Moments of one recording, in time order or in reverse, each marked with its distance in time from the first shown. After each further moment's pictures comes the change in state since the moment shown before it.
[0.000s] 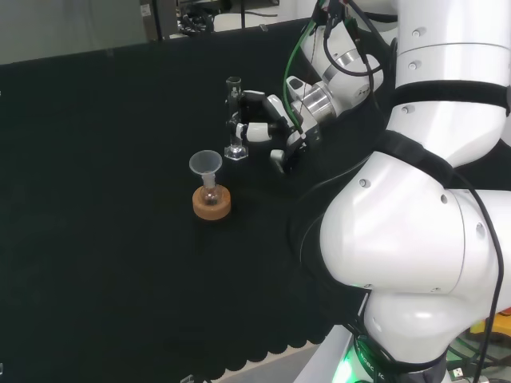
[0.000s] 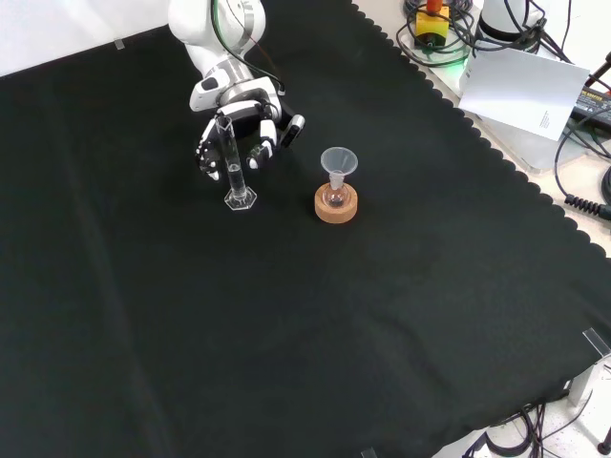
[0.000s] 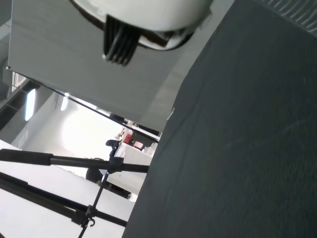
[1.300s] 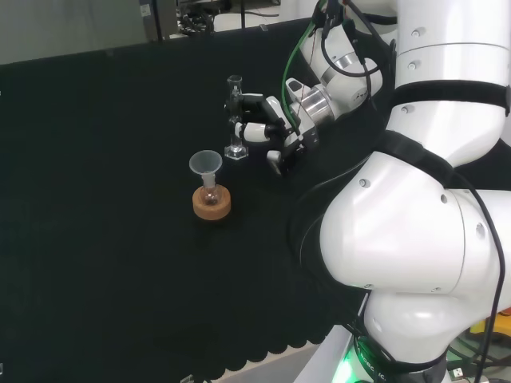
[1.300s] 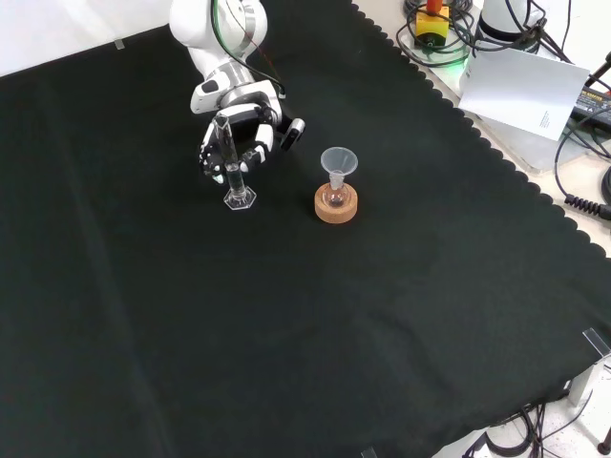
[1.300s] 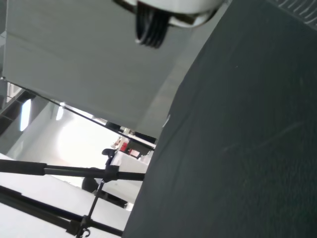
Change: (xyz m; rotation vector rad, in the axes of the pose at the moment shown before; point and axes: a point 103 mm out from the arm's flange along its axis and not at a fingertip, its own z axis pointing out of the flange) arm -0.003 0.003 0.005 -0.026 -0.002 0.023
